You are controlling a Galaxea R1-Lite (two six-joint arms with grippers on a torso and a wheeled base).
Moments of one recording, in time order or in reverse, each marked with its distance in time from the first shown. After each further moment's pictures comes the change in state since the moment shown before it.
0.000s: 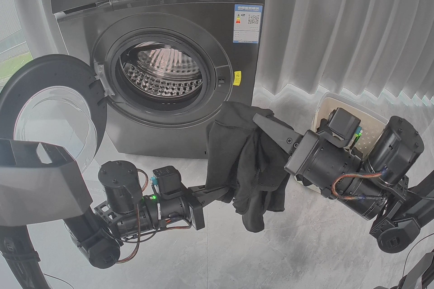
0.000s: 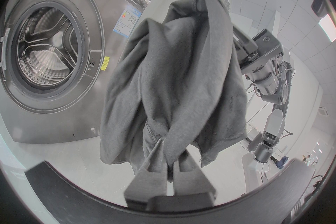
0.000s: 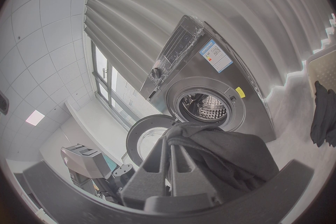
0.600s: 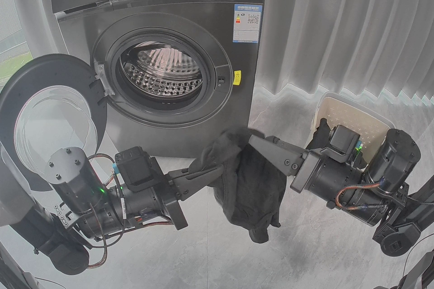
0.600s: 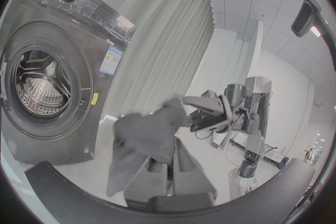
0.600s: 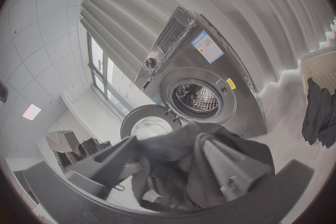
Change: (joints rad) left arm -0.040 -0.280 0.086 0.000 0.000 -0.022; right arm -0.036 0.000 0.091 0.000 0.046 -0.023
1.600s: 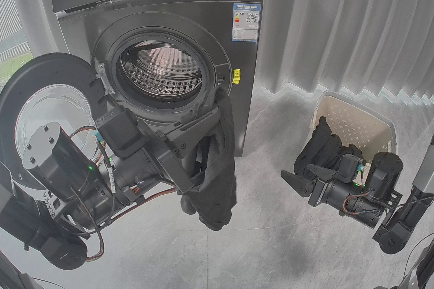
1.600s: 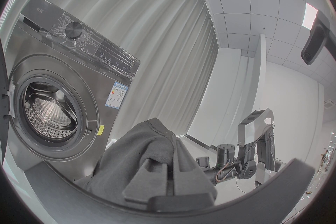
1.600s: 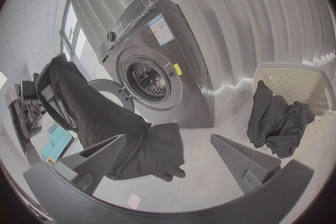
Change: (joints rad) left arm -0.060 -0.085 -0.126 0.000 0.204 -0.036; right arm -0.250 0.160 0.206 -0.103 0.005 -0.224
